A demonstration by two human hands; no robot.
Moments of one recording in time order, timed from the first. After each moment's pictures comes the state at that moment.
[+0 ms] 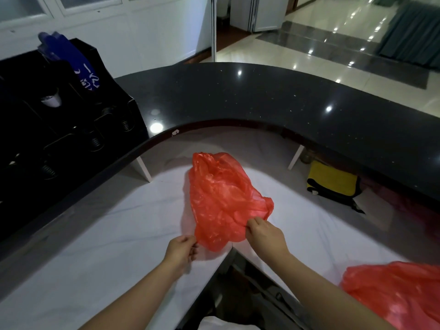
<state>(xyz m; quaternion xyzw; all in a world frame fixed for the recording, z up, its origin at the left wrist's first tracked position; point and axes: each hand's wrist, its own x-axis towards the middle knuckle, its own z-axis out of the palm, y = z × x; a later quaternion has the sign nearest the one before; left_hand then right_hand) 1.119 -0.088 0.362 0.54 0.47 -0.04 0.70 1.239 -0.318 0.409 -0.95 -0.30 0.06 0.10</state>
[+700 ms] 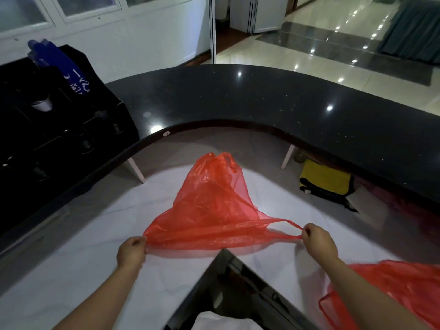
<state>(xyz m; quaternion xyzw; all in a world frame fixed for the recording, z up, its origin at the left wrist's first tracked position) 1.077 -0.012 0.347 0.65 0.57 0.08 0.48 1.309 -0.478 0.373 -0.97 0.00 0.16 0.17</state>
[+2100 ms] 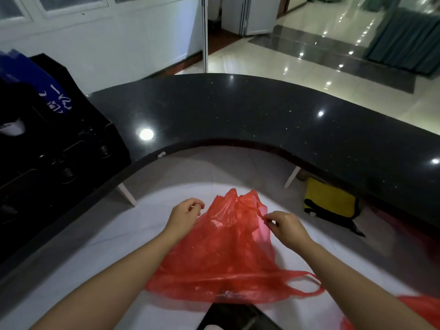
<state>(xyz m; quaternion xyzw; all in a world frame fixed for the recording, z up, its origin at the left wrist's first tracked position) 1.279 -0.040 0.413 0.82 0.23 0.04 0.52 1.386 -0.357 0.410 -0.93 -0.27 0.10 0.24</state>
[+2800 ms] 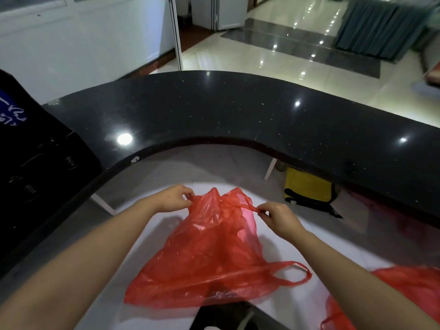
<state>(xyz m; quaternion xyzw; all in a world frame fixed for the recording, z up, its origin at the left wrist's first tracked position) 1.355 -0.019 0.460 0.93 -0.01 -0.23 0.29 1.391 -0.384 0.416 -0.94 -0.22 0.09 0.23</state>
